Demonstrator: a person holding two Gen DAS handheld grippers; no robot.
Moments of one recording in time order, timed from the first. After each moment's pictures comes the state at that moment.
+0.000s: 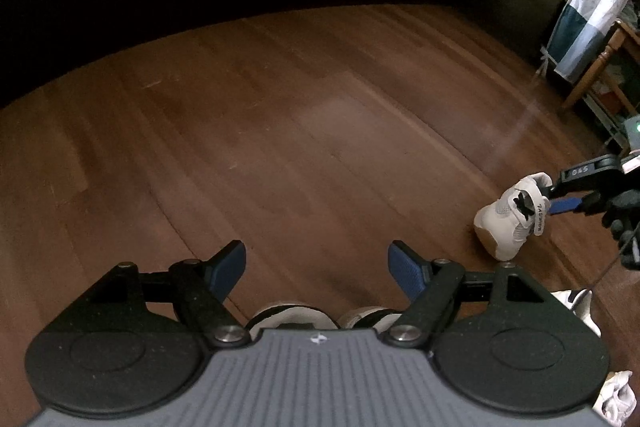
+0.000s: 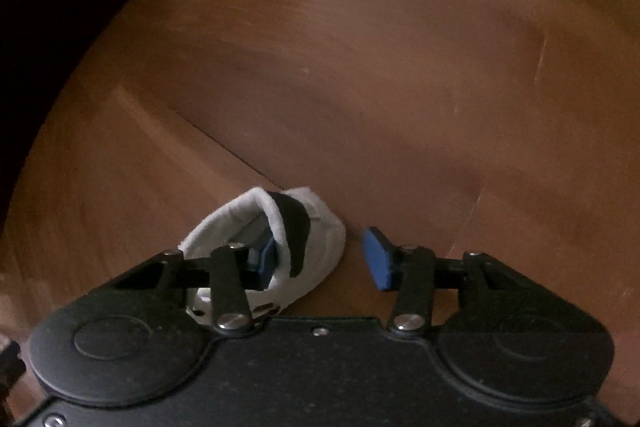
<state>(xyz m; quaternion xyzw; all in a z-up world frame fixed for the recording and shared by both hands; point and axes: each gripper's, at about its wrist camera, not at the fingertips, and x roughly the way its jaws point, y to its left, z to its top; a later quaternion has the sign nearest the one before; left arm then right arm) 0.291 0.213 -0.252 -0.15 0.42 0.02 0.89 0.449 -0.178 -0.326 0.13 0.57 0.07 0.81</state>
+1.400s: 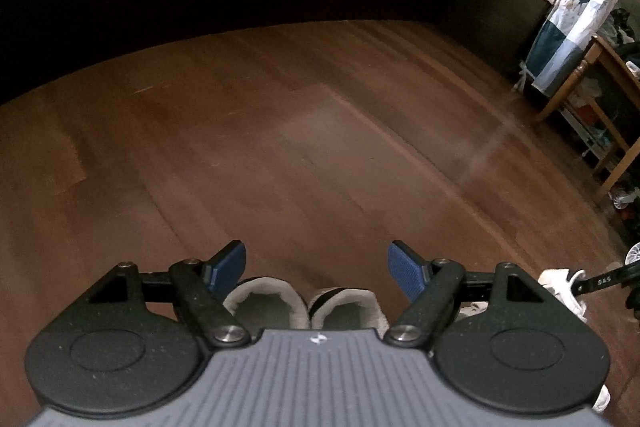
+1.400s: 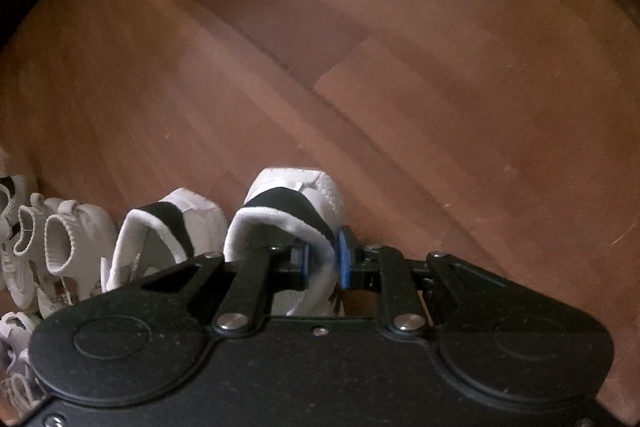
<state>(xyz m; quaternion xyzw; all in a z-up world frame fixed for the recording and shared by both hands) 0.261 0.204 -0.233 -0.17 0.40 0.00 0.90 0.312 -0.247 -0.293 -0.04 0.62 0.11 0.78</state>
